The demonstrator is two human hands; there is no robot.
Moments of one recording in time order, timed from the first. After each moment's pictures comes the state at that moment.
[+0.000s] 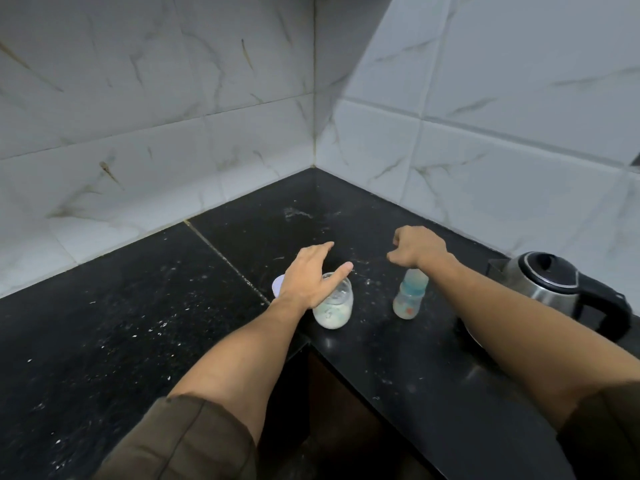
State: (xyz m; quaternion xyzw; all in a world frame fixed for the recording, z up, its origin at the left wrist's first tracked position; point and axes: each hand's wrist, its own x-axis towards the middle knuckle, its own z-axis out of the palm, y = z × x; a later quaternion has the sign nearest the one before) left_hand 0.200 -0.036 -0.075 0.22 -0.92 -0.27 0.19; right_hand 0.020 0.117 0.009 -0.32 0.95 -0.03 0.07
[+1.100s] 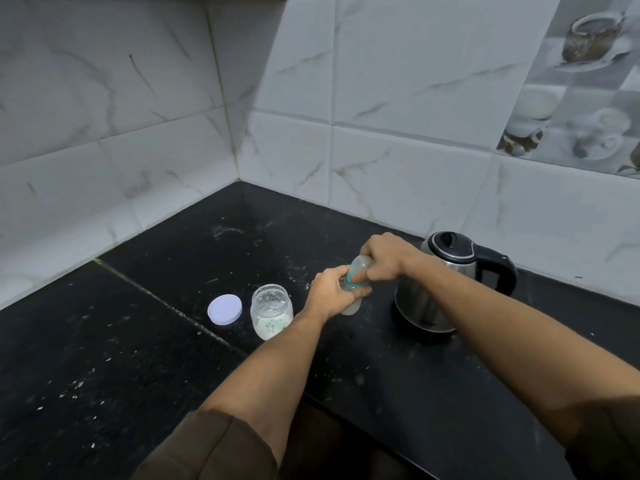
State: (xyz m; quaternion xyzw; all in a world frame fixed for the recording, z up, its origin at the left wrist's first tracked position) left_hand 0.103 0.085 -0.081 0.13 -0.86 -0.48 0.10; right_hand 0.011 0.213 0.023 -0.36 0.93 -0.04 0.11
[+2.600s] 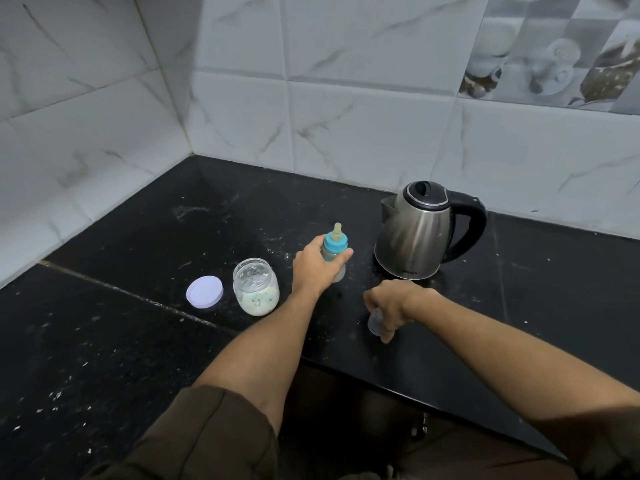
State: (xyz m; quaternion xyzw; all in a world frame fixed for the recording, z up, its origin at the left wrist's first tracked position) left_hand 0.114 0.095 -0.100 0.16 -0.86 -0.47 0.13; right_hand 0.087 0.278 -0.077 -0.32 0.89 0.15 0.30
